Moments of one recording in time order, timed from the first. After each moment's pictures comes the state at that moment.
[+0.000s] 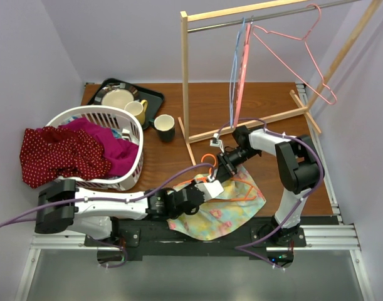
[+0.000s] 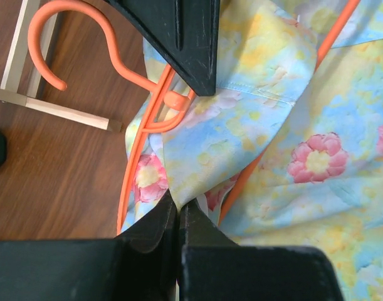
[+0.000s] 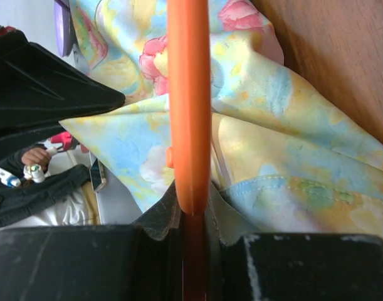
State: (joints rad) left arm -1.37 1.33 0.73 -0.10 -0.53 0.00; right arm 0.35 1.86 1.09 -0.93 -1.09 -0.53
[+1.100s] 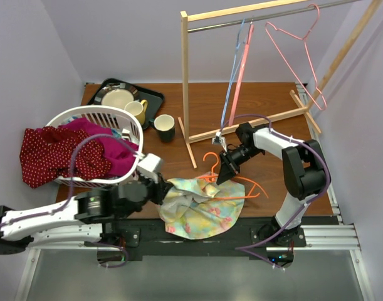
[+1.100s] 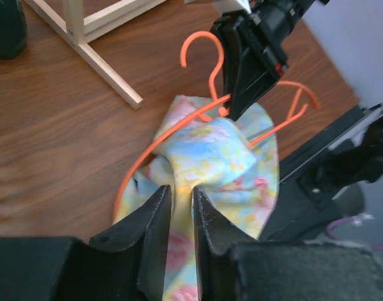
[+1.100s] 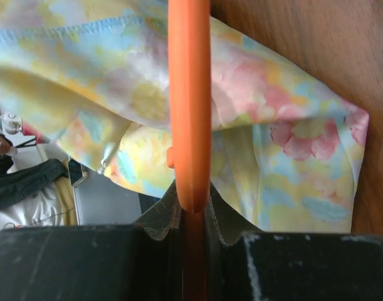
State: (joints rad) left arm -1.34 0.68 0.73 -0.52 -0.59 -0.59; right arm 0.33 1.78 1.10 -0.99 -1.06 -0.62
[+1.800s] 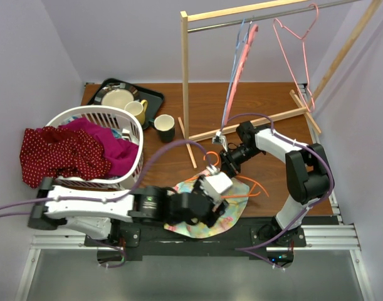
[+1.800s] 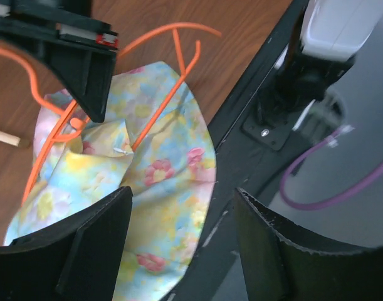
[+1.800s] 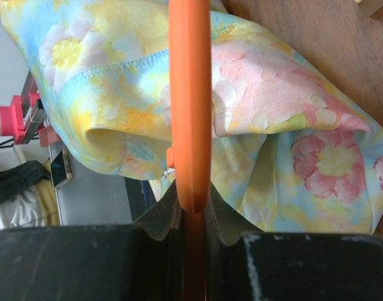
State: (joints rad) left arm -1.55 1.24 1.15 -0.51 -0.46 -0.47; right arm 0.33 1.73 1.09 -0.96 -1.02 -0.60
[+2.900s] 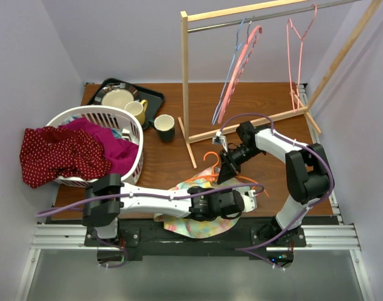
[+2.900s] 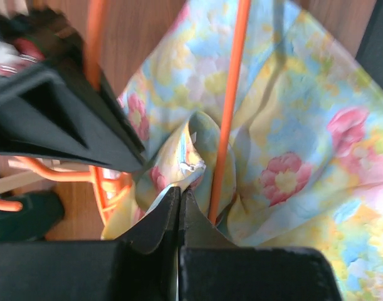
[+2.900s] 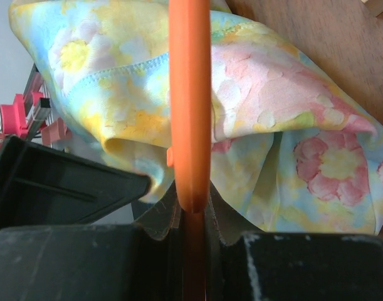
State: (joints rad) left arm -1.46 1.74 1.25 -0.47 -0.54 0.22; right arm 0.34 1.73 1.09 -0.97 -1.03 -0.61
